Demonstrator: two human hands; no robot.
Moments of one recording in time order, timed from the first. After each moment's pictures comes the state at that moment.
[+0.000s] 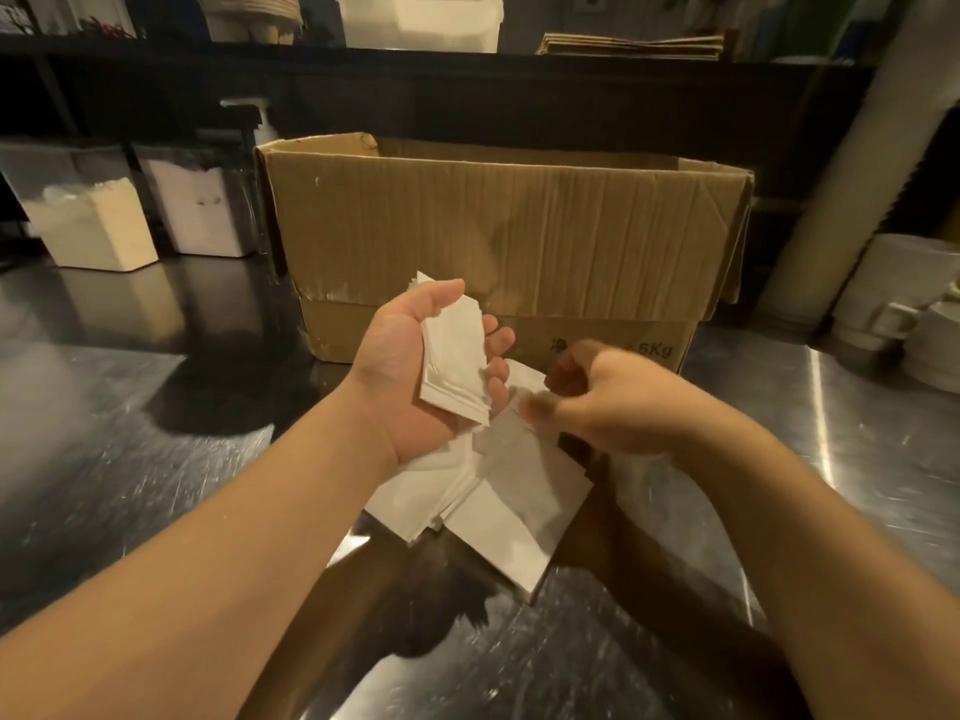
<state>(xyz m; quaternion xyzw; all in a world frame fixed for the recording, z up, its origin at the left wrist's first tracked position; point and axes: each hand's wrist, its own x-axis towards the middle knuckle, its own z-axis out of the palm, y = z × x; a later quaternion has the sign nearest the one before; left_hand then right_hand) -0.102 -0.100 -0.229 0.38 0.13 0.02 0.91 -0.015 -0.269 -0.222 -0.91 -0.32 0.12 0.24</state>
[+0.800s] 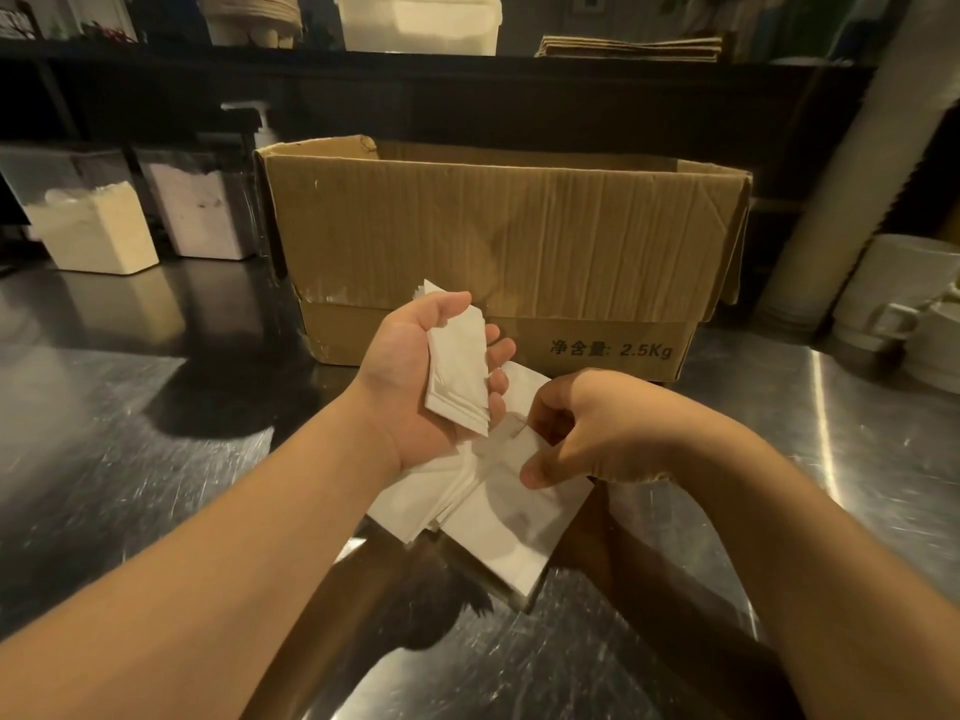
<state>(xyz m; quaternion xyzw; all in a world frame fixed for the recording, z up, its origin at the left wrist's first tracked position) -0.099 -0.100 -0.234 0.41 0.16 0.01 0.90 -0.020 -0.265 -0.225 -0.89 -0.37 0.19 0.18</state>
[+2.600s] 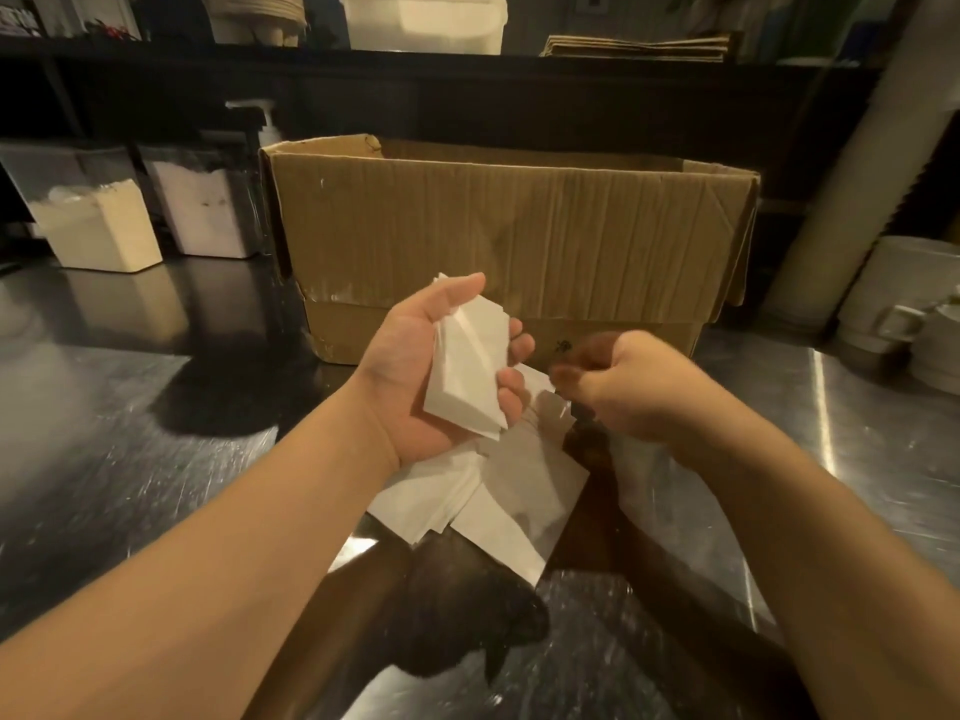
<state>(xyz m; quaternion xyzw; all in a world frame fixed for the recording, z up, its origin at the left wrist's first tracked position) -0.108 -0.100 -0.228 0.40 0.10 -0.04 0.91 -0.005 -0.266 -0.224 -0.89 -0.26 0.11 0.36</state>
